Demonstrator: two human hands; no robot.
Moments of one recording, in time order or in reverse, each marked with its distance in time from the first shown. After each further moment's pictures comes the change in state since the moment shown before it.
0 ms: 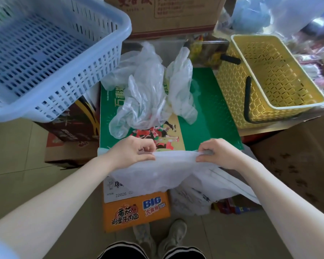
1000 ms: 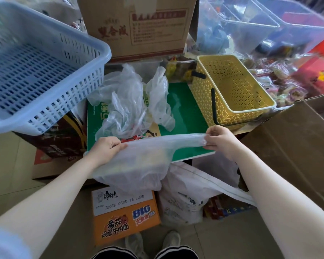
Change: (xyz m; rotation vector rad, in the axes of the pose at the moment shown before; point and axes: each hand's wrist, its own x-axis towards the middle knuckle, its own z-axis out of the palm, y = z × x) left_hand 0.000 -0.011 -0.013 0.044 0.256 -0.243; right_hand -0.034 0.022 -0.045 0.934 0.414 0.485
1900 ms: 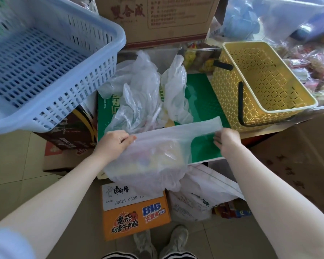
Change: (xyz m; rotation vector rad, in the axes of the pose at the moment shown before) left_hand 0.019 -0.024 0.001 0.092 0.129 0.080; right_hand 0.054 0.002 0.059 0.356 0.443 0.330
